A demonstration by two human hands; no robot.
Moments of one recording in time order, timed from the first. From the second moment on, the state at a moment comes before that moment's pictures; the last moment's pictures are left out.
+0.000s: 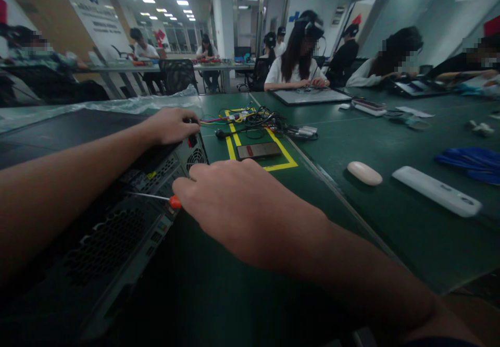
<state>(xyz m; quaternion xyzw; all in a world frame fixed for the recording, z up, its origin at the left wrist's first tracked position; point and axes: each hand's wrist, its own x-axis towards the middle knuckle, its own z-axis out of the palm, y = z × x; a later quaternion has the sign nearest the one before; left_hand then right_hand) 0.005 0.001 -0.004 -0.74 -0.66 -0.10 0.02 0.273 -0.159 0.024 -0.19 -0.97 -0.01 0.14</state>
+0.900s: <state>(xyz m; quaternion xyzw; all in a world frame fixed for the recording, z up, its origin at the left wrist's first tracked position) 0.006 0.002 -0.002 -0.74 -0.67 -0.10 0.00 0.273 -0.157 0.021 -0.19 -0.97 -0.04 0.15</state>
